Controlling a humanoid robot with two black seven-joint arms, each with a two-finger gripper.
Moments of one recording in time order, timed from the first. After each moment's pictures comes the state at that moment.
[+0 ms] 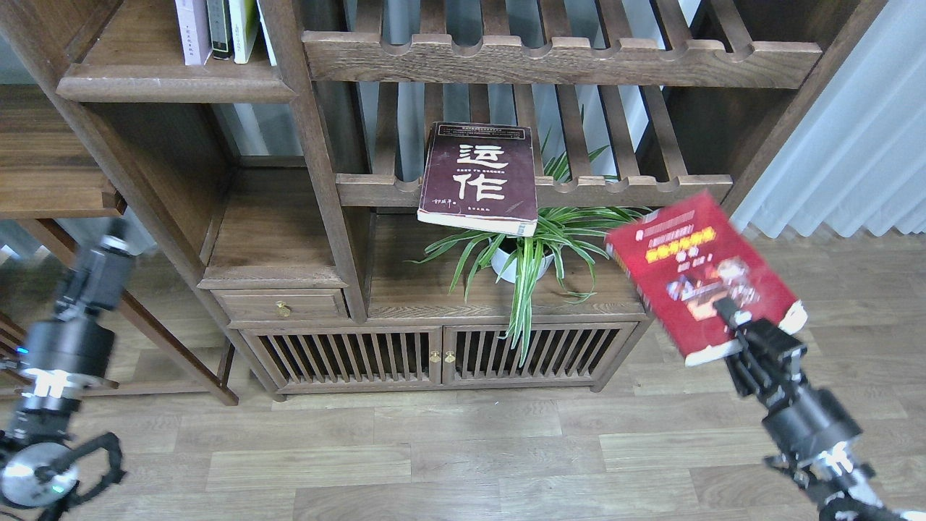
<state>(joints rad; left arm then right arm) 0.04 0.15 -1.11 -1.08 0.33 -0.49 -0.37 -0.44 -0.43 1.27 1.43 0.48 0.58 -0.27</state>
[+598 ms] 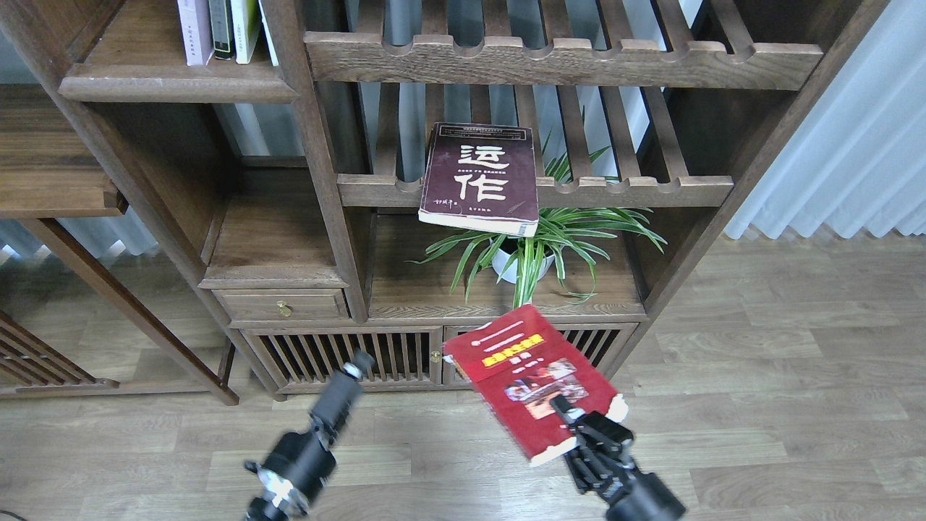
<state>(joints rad) 0.11 0.00 -0.89 -1.10 -0.11 -0.49 -0.01 -0.36 -0.06 1.08 1.29 0.39 0.58 -0.34</state>
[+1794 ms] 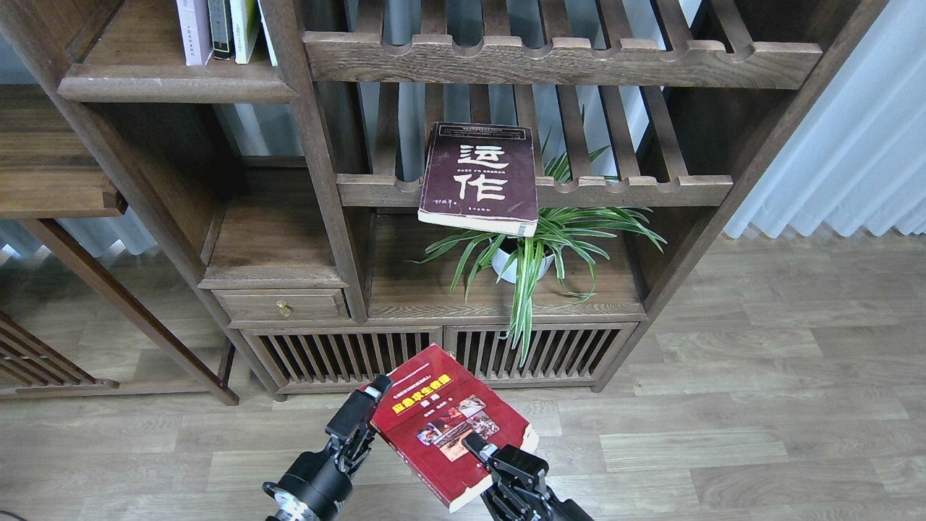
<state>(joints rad) 0.11 0.00 -0.83 -1.08 -0.15 -0.49 -0.02 -0.34 0.01 0.96 1.19 0.36 0.58 -0.39</state>
